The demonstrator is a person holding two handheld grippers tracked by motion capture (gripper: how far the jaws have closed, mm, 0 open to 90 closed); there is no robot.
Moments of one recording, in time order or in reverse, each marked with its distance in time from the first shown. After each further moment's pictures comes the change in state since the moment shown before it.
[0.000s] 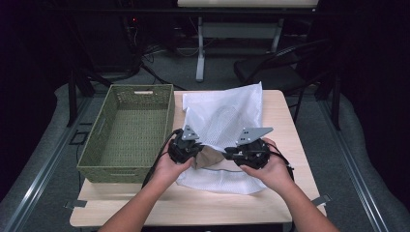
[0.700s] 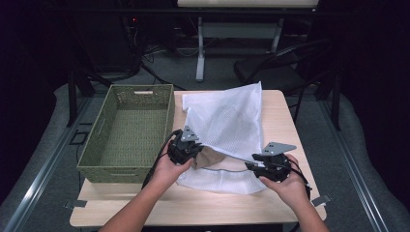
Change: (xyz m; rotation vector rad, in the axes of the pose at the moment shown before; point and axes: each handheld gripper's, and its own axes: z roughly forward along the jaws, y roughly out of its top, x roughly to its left) left arm -0.002 -0.001 -0.005 -0.013 0.008 0.004; right arm -0.016 -0.080 -0.016 0.036 -0.213 0.172
